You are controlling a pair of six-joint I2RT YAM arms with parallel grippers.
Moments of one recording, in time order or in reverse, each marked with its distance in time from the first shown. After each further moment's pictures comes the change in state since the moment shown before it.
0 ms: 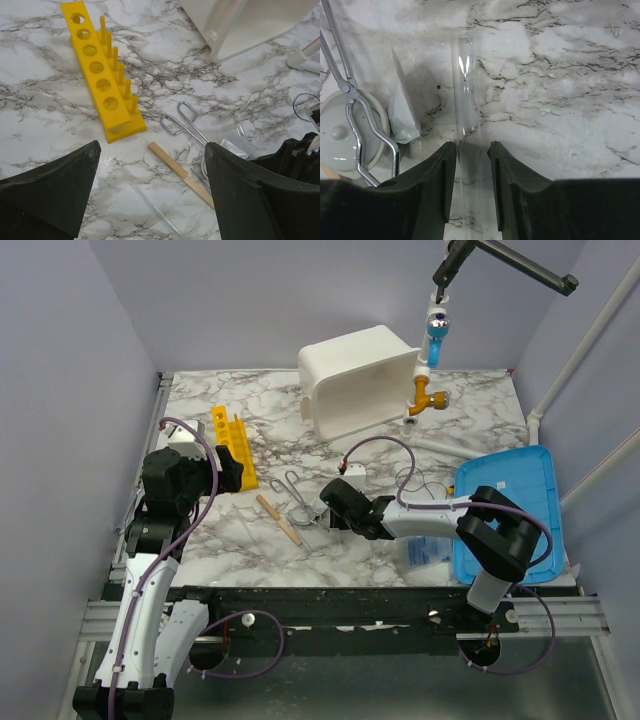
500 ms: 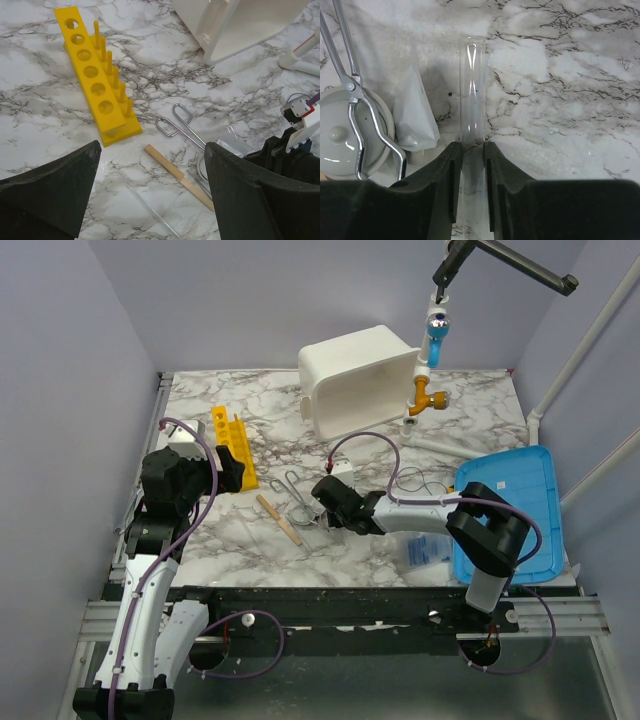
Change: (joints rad) left arm 0.000 -0.006 -0.001 0.011 0.023 0.000; right arm 0.000 0.061 0.083 -0.047 -0.008 -0.146
